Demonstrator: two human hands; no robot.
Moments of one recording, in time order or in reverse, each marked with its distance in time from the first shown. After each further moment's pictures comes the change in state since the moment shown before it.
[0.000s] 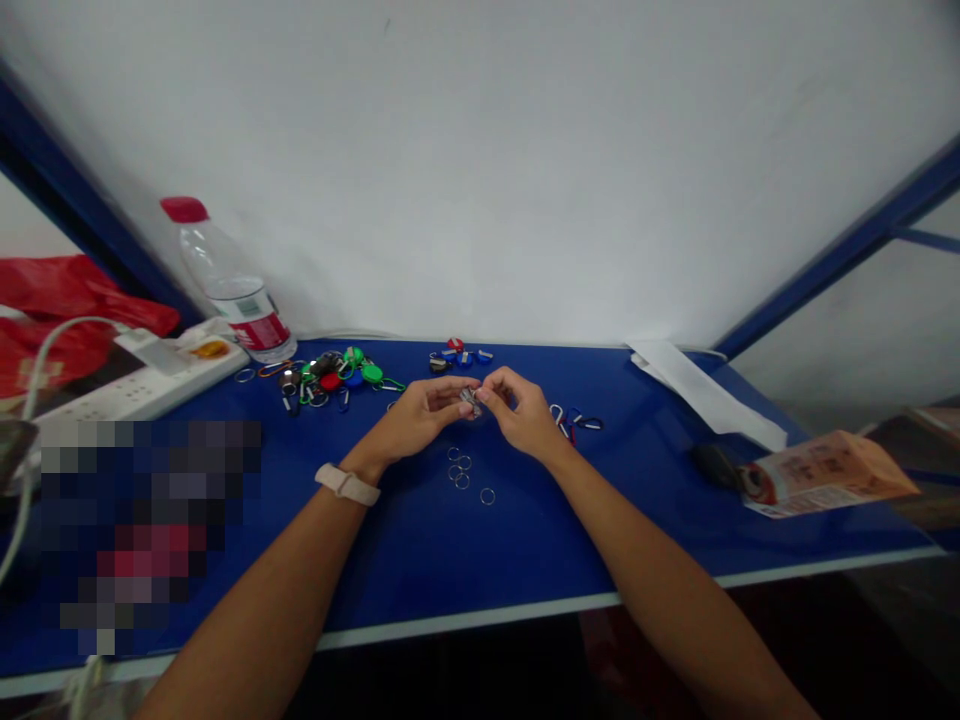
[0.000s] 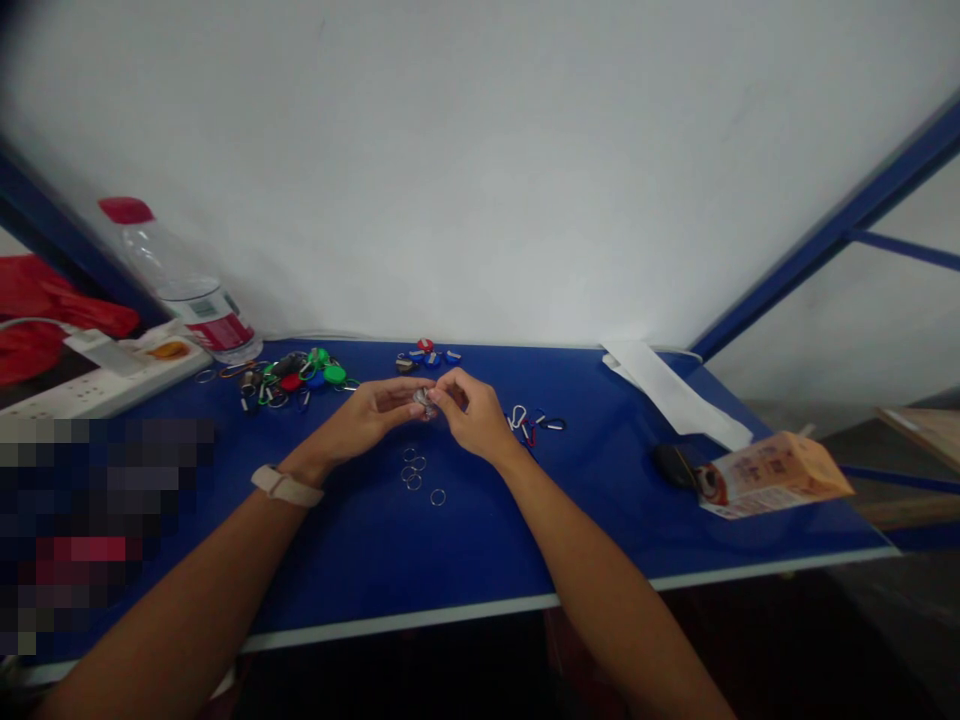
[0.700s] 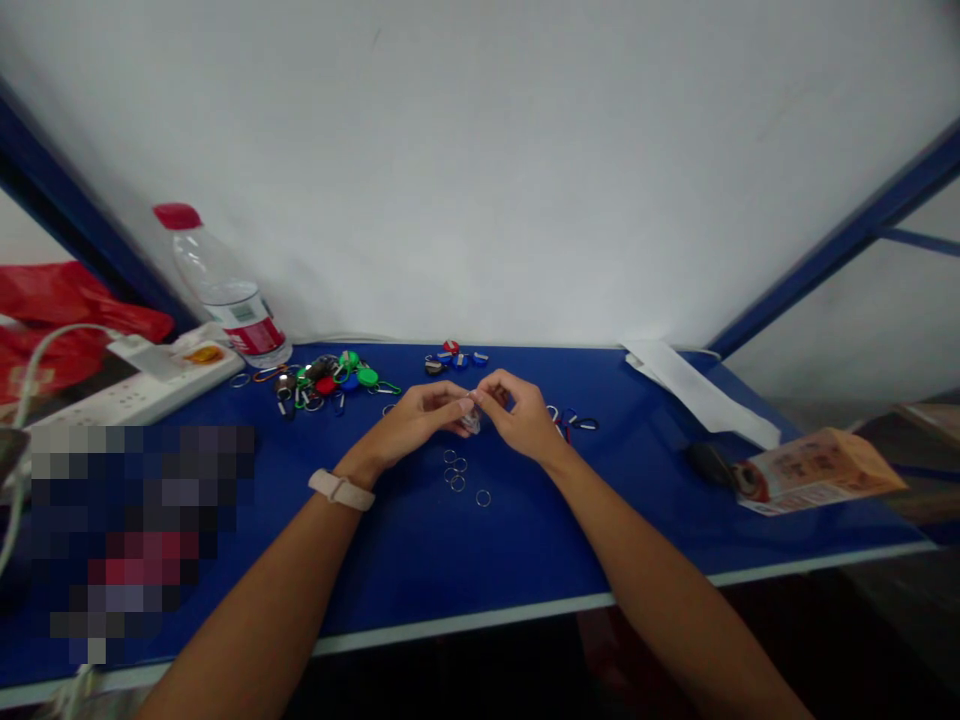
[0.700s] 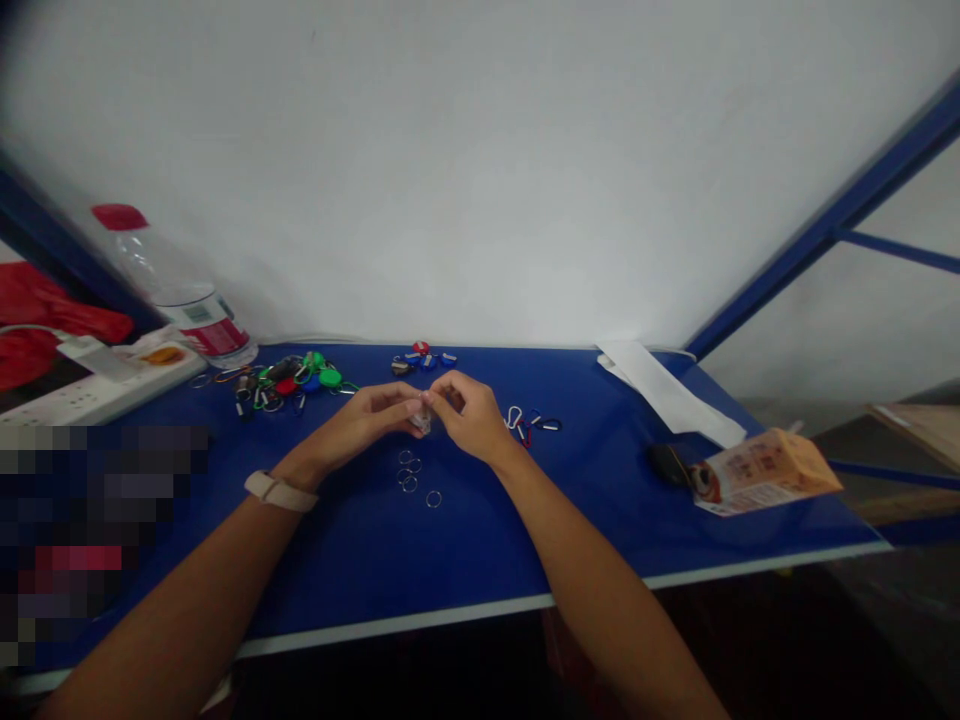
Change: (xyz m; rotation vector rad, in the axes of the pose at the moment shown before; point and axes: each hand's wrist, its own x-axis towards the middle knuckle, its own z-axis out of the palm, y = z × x) left_hand -0.005 0.013 0.008 -0.089 -0.036 -0.086; right_hand 0.001 -0.003 -0.002 -0.010 0.000 0.001
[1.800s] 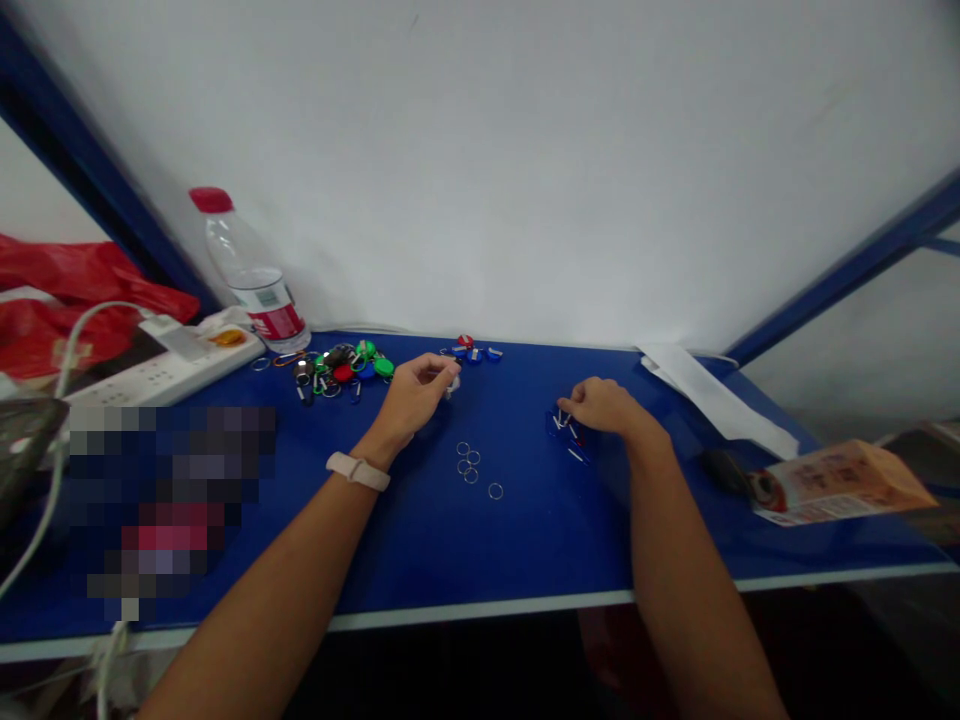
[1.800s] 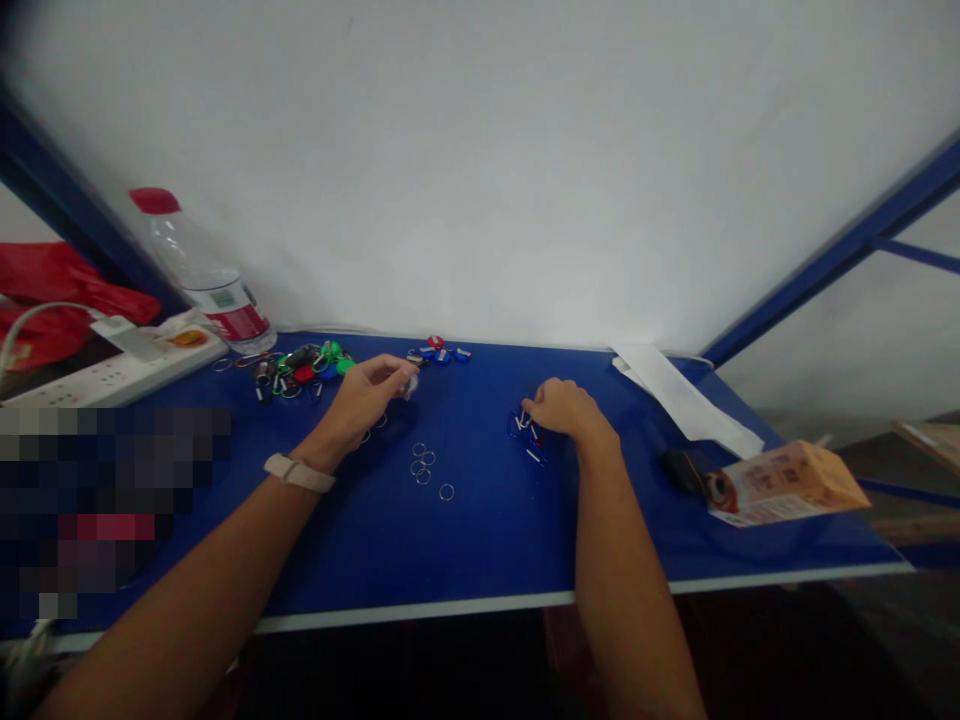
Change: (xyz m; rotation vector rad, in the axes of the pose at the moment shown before) left_hand 0.012 -0.011 -0.014 0.149 0.522 0.143; right_hand 0.003 0.039 -0.101 -0.995 -0.374 0.635
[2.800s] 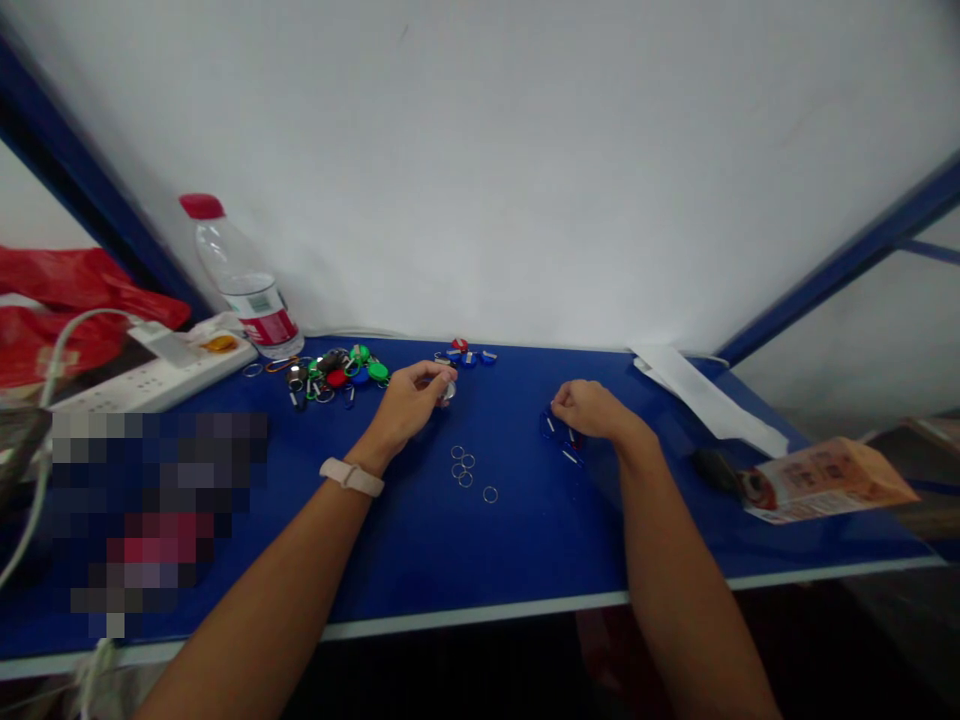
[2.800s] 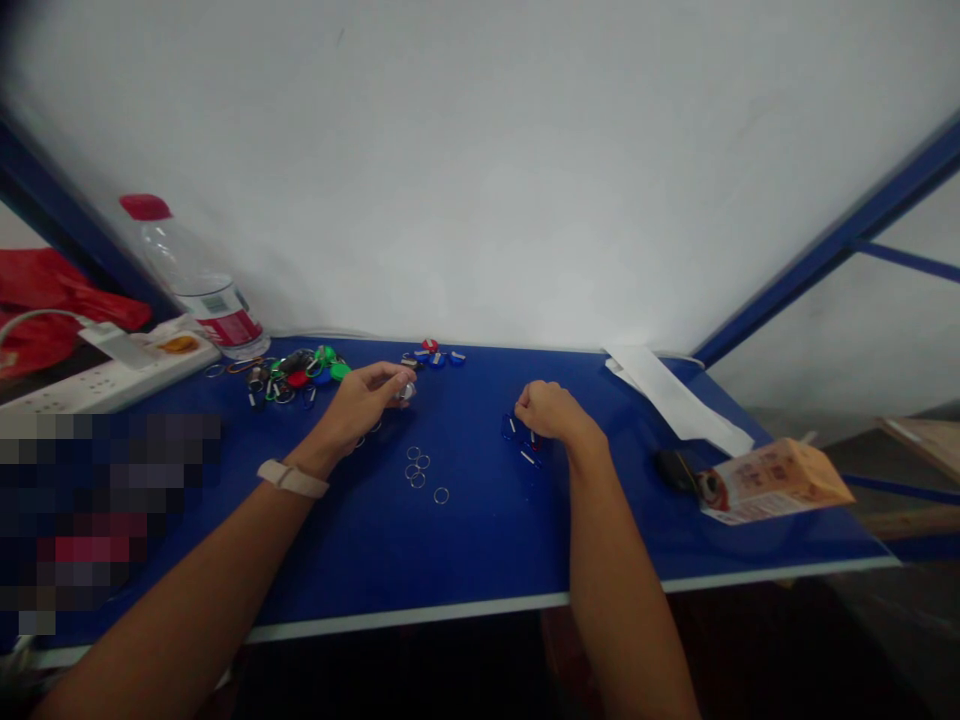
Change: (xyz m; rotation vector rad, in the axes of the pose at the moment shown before) left_hand 0.001 -0.002 0.000 0.022 -0.029 -0.061; right_hand -0.010 -0.016 -0.010 0.055 -0.021 -0.120
